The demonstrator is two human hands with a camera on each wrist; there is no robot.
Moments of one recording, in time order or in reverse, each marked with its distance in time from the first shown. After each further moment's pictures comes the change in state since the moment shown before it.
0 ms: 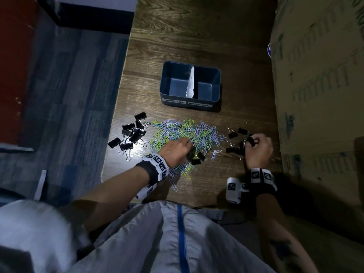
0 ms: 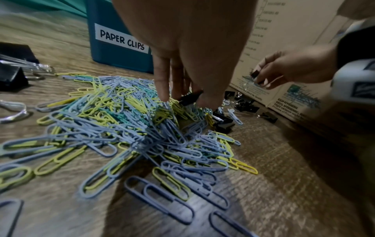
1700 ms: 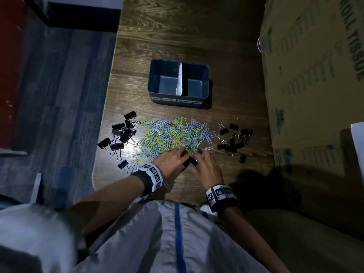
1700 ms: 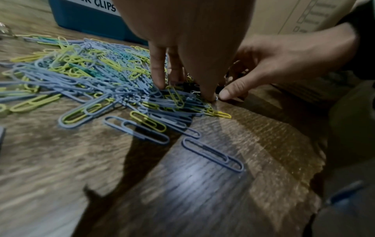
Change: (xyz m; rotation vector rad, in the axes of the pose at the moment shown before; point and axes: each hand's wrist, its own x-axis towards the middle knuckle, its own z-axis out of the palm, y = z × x) left_hand -0.012 0.027 0.022 0.045 -0.171 0.035; right_hand -0.105 0.005 0.059 -0.364 -0.600 -0.514
